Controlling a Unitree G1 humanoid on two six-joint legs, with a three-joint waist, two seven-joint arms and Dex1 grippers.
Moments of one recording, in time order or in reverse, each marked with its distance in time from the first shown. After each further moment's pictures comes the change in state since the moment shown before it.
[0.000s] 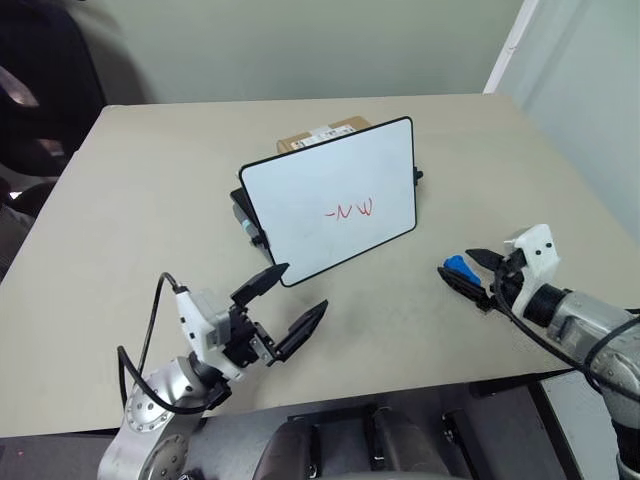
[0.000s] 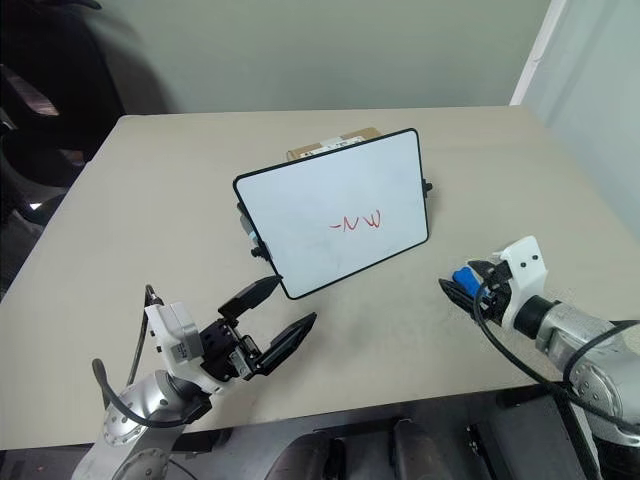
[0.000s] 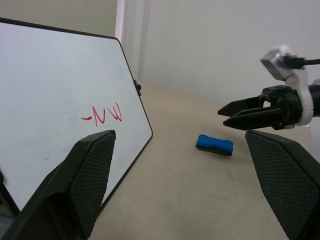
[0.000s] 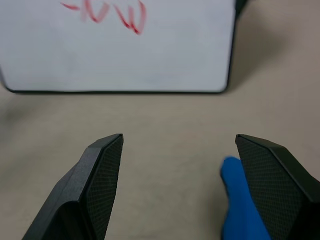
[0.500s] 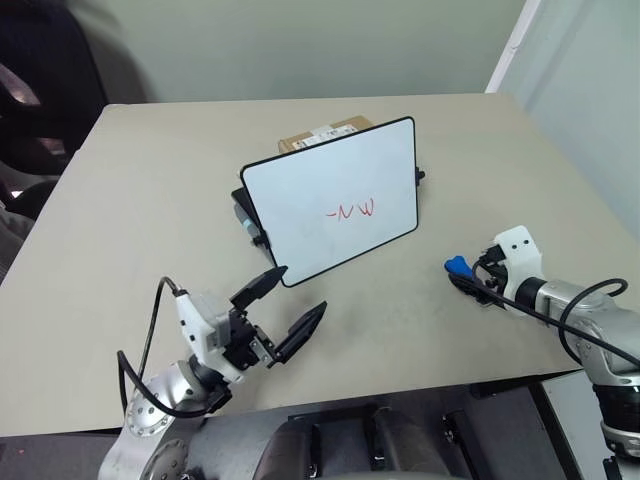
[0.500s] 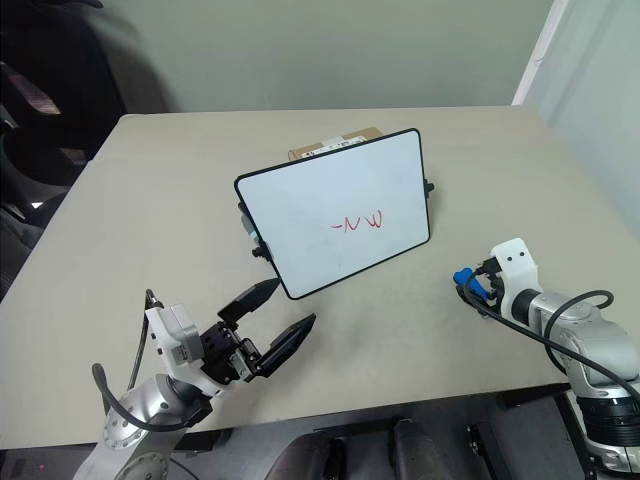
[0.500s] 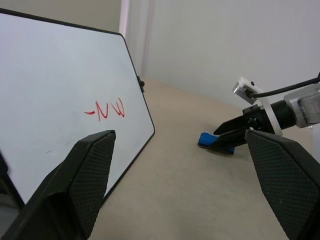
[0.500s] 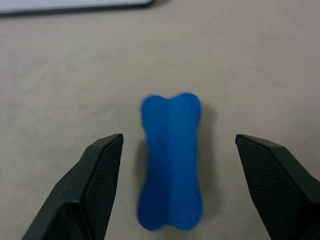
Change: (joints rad) left arm 0.024 -0.007 -0.004 -0.008 0.001 0.002 0.021; right arm -0.145 -0.037 0.126 0.245 -0.170 0.107 -0.039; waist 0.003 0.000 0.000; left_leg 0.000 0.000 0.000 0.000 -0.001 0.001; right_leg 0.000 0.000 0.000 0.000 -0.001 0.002
